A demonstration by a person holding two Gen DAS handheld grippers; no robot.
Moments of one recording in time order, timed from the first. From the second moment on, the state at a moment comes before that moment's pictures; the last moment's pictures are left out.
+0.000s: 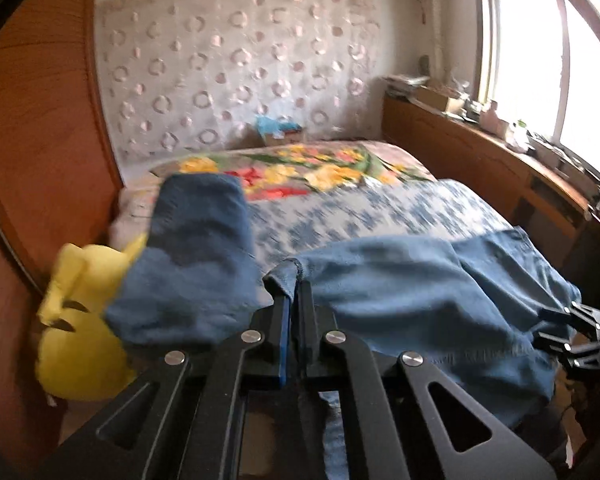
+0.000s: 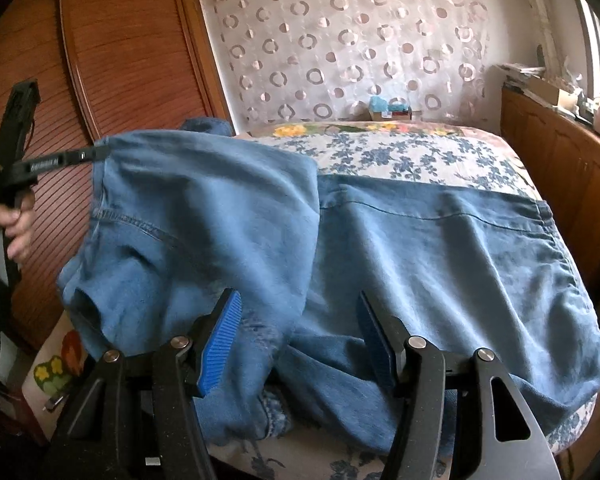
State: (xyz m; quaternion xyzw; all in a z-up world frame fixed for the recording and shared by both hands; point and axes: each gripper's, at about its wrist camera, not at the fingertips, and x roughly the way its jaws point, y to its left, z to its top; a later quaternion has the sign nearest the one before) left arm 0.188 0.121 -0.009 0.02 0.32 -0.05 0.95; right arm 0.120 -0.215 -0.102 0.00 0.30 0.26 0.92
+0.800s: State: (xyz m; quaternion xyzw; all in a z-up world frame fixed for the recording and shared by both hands) left arm 0.116 0.124 -0.099 0.02 0.37 -0.06 0.93; right arm 0.122 -0.203 -0.111 -0.03 0.30 0.27 0.91
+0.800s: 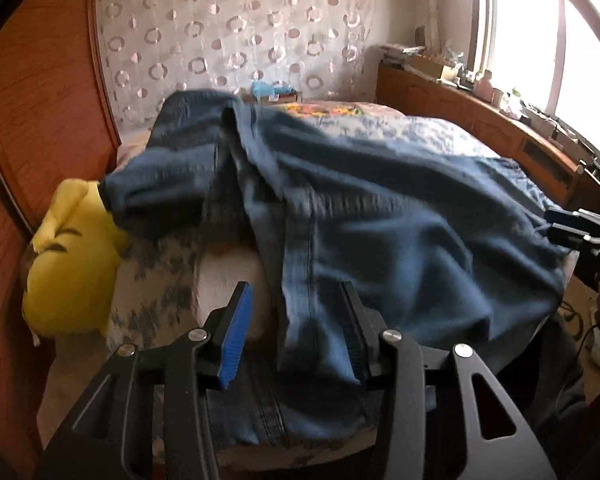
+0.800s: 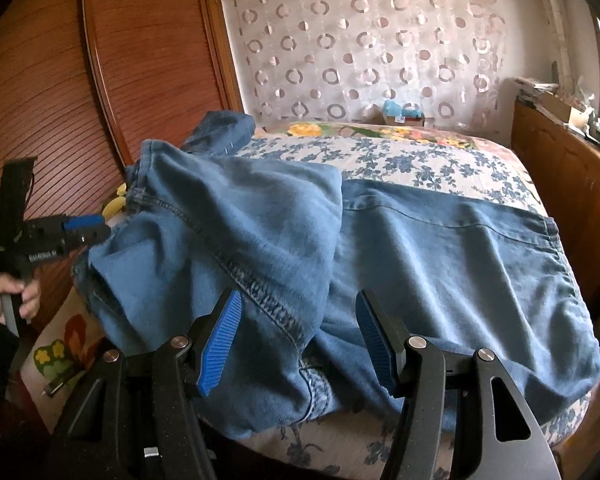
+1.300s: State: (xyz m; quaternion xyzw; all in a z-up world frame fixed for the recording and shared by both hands) left arm 0.074 0.139 -0.073 0.00 0.31 -0.05 0.95; right arm 0.125 -0.214 -0.118 -0.01 0.31 0.26 0.91
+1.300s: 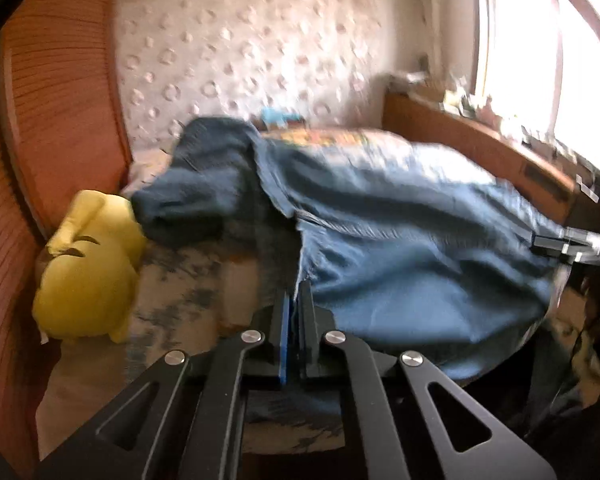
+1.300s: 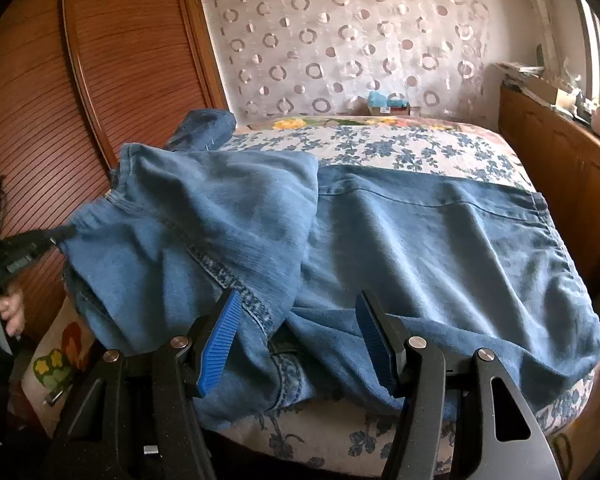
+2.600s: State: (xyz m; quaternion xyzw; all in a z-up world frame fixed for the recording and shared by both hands) left arm 0.089 0.063 -0.052 0.01 0.30 -0.08 0.95; right arm 0.081 -0.277 -0.111 0.02 0.28 0.19 0.94
